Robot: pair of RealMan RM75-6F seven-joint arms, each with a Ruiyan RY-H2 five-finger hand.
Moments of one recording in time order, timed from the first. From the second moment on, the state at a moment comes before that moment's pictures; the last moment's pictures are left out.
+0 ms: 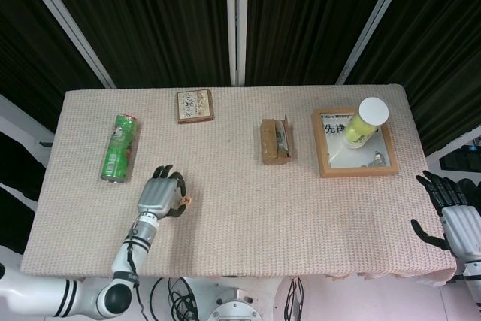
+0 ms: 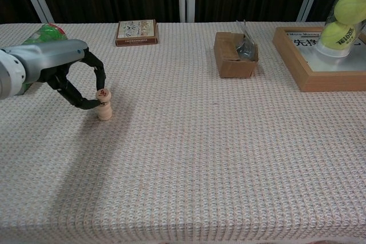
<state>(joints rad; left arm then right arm) -0.77 -1.53 -0.14 -1.94 0.61 1.28 0.72 0.10 -1.00 0.00 -1.55 -1.60 1.46 0.32</state>
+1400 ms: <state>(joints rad) -0.75 -1.54 -0.14 -1.86 0.61 1.24 0.66 0.09 -0.99 0.00 -1.55 -1.59 1.45 0.32</state>
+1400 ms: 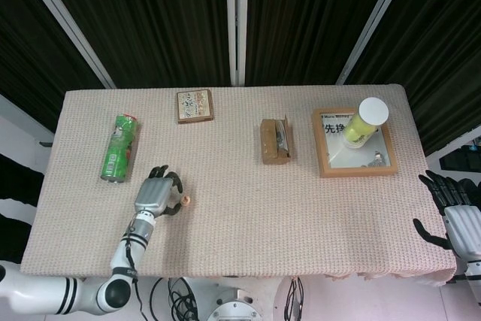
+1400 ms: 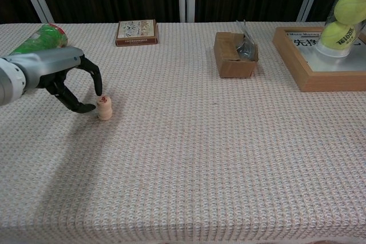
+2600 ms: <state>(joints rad) -0.24 -1.21 0.18 -1.52 1.43 1.73 0.21 0.10 -1.05 -0.01 -1.59 -1.65 1.47 0.10</state>
